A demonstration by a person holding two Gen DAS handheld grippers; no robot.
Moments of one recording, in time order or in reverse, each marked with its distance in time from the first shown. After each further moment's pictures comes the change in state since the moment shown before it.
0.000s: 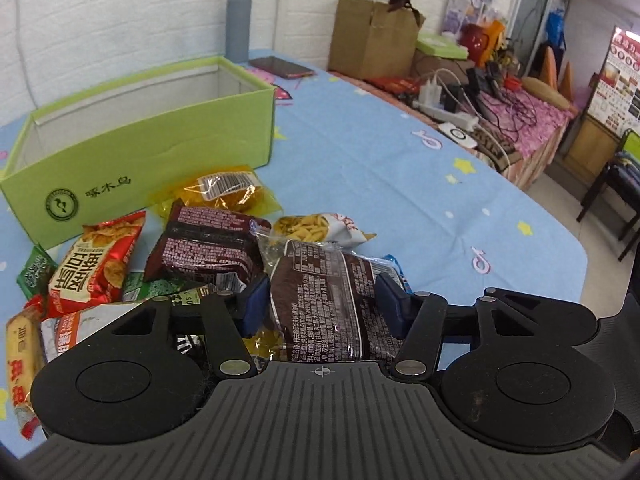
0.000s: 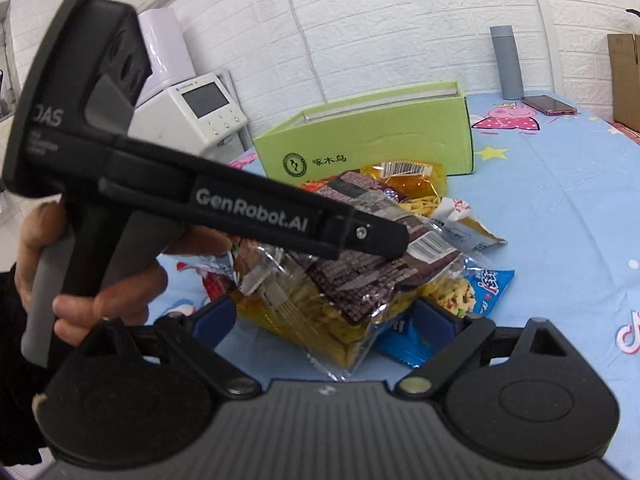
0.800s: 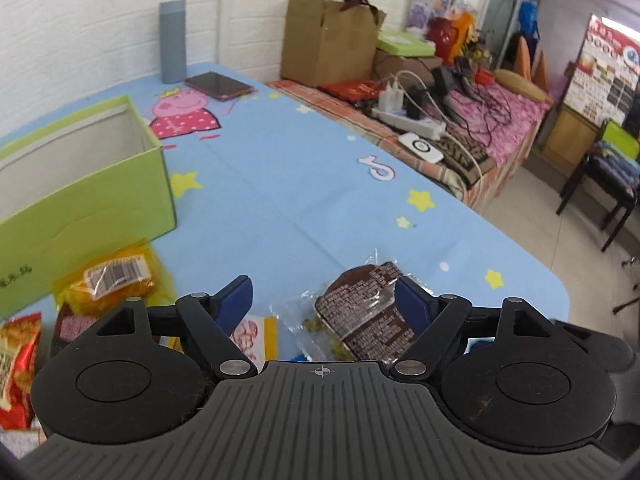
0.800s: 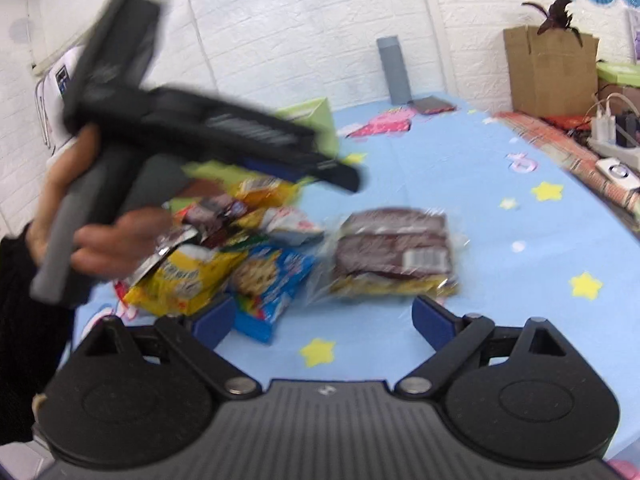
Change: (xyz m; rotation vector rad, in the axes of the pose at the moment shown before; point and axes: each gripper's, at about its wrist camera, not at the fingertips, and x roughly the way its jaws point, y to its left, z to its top) left arm 0.058 -0.053 0.060 0.023 0.013 -0.086; right arm -0.081 -0.073 -0.014 0.083 -0.056 -0.225
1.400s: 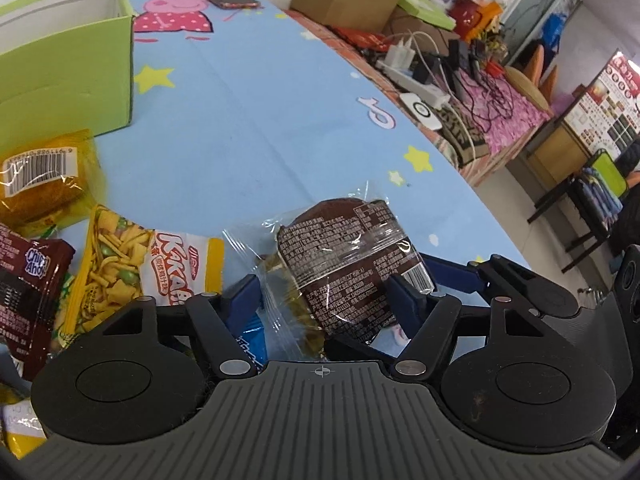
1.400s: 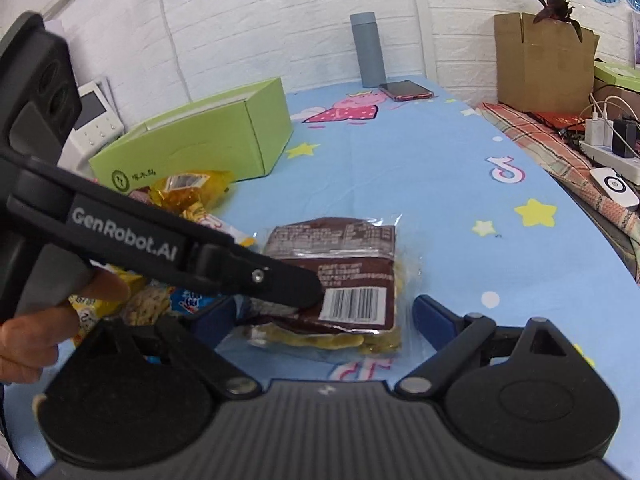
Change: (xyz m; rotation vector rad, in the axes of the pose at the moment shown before) left arm 0.059 0.007 -0.009 -0.187 0.170 -0.091; right arm 0.063 -0.036 0.030 -0.042 0.090 -0.071
